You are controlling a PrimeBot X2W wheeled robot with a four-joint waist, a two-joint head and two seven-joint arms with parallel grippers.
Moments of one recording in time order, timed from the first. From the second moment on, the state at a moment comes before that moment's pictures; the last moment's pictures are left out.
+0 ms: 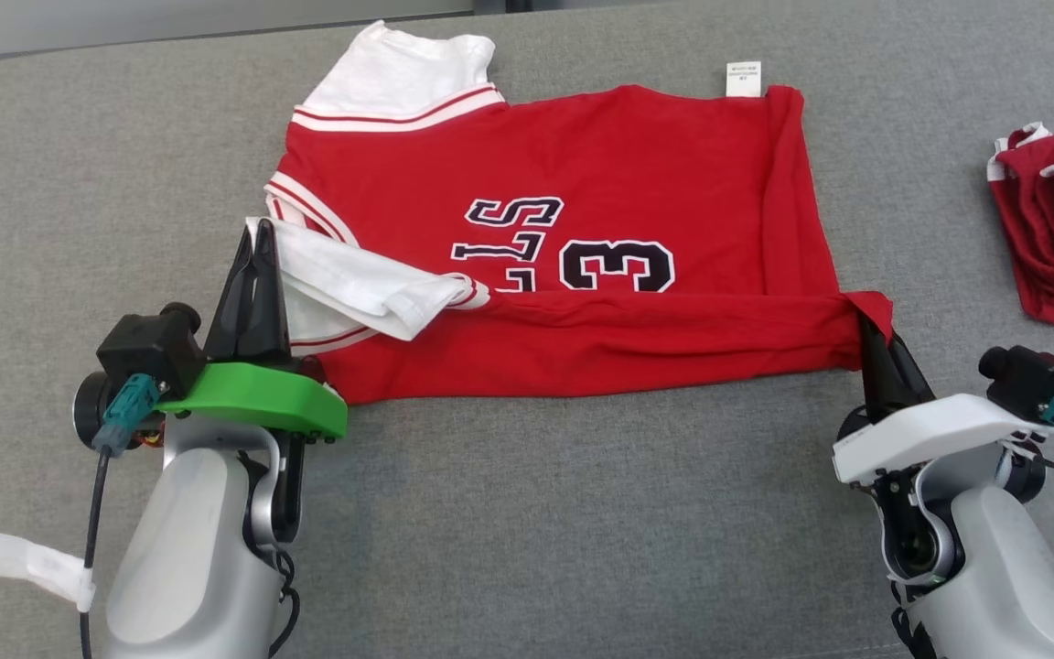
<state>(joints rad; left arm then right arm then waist) -0.43 0.10 -0.20 0.35 -0.38 0.01 -0.25 -0.27 -0.09 -0.01 0.35 0.54 0.13 -0.13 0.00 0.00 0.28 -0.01</state>
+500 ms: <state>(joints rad) -0.58 0.07 -0.11 0.50 -0.36 0.00 -0.26 -0.40 -0.09 0.05 0.47 0.55 0.13 -0.21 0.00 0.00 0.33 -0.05</state>
